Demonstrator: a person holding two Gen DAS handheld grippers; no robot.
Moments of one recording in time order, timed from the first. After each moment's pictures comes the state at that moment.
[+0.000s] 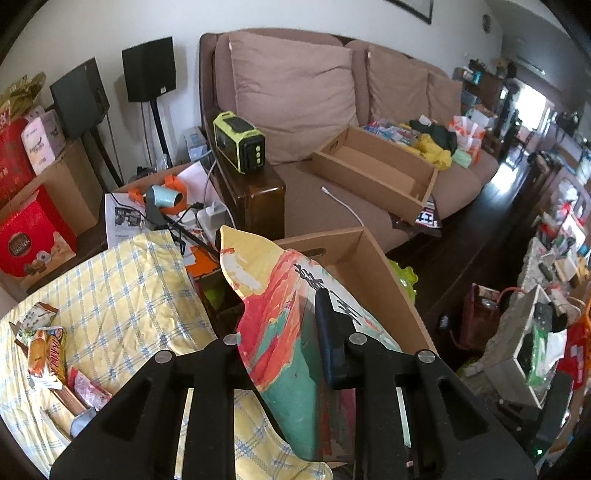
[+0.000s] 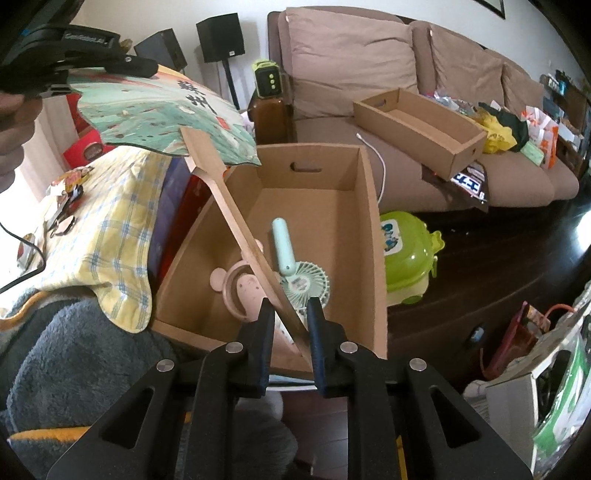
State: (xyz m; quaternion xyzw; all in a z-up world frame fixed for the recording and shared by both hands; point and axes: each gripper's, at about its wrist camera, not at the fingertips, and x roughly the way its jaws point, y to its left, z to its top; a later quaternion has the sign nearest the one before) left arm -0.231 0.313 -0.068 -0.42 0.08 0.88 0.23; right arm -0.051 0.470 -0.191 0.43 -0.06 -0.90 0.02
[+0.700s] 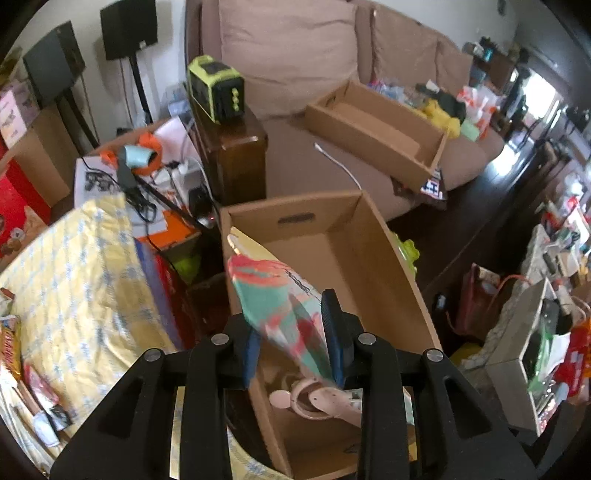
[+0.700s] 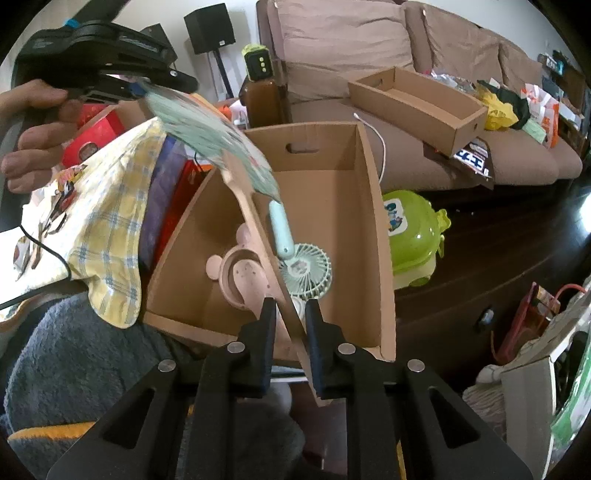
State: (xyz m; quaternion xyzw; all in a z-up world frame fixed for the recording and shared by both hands) left arm -0.264 0.361 -0.132 -0.49 0.08 0.84 0.23; right arm -0.055 0.479 -0.212 0.45 -0.08 -0.89 0.02
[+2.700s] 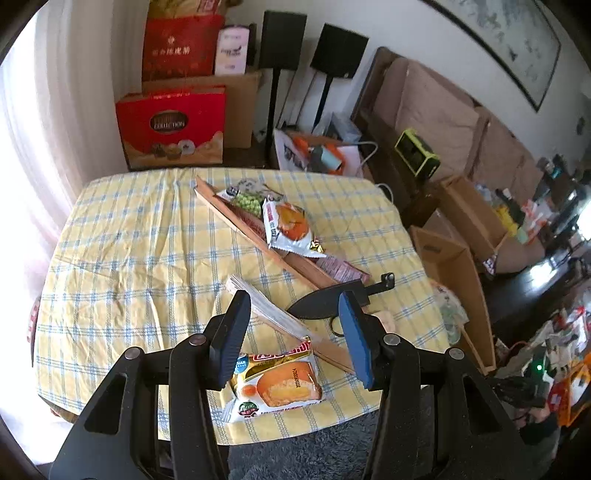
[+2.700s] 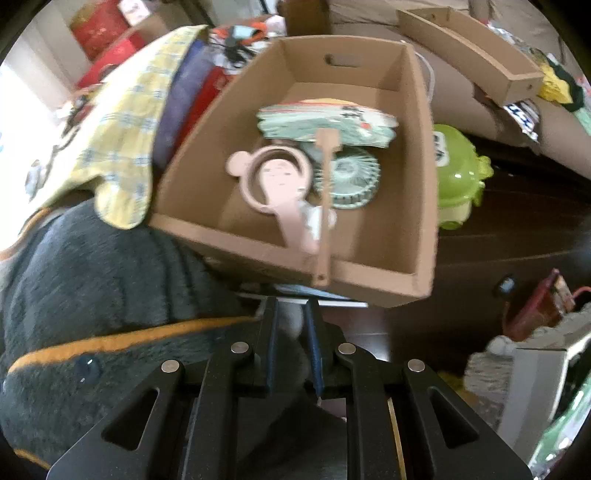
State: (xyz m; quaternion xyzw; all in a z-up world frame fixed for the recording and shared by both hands) left arm -0.157 -0.036 -0.052 -0.44 -0.08 0.89 0.07; right arm -0.057 0.474 -0.246 0.59 -0.05 -0.80 0.08
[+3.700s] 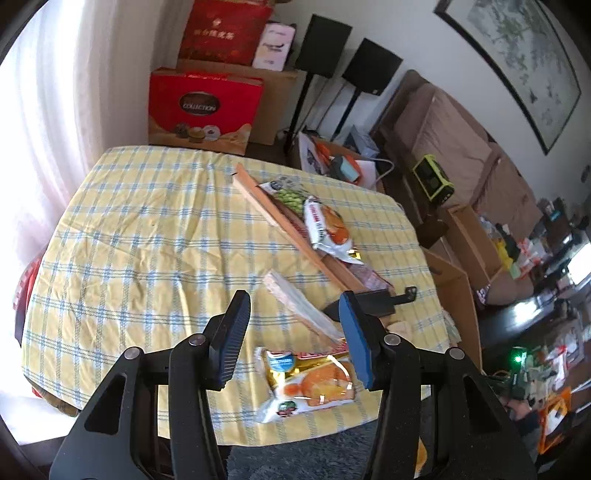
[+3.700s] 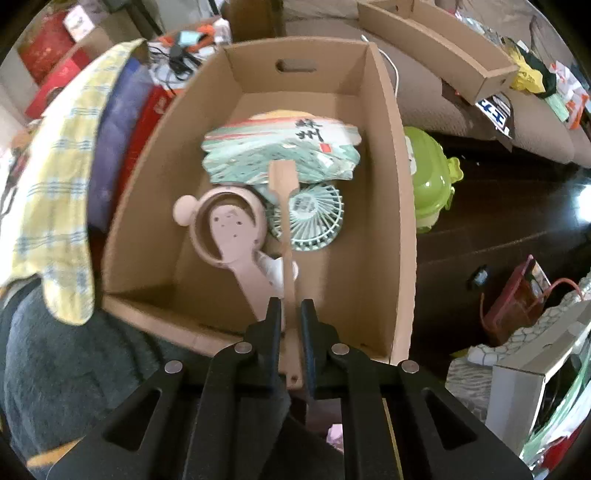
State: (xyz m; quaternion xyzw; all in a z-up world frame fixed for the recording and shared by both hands) left arm -0.154 -0.099 -0.073 -0.44 -0.16 0.88 0.06; right arm -0.123 0.477 -0.258 0.61 -0.05 -0.79 0.01
